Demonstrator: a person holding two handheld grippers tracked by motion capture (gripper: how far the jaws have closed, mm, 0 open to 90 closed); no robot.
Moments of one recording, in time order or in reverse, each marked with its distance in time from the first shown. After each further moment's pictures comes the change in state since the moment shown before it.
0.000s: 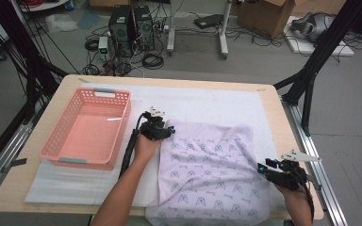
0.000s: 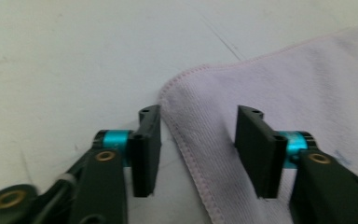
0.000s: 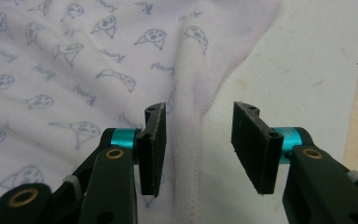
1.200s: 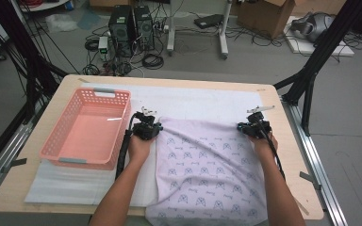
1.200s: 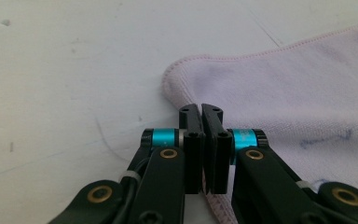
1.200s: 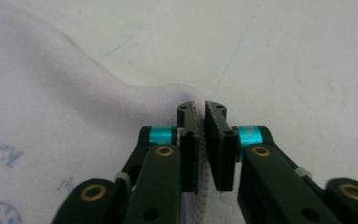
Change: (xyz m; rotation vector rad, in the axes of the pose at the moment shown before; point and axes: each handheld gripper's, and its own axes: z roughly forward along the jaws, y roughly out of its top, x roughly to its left) left arm 0.018 -0.003 -0.018 -0.014 0.079 -0.068; right arm -0.033 0.110 0.137 0.129 -0.069 -0.093
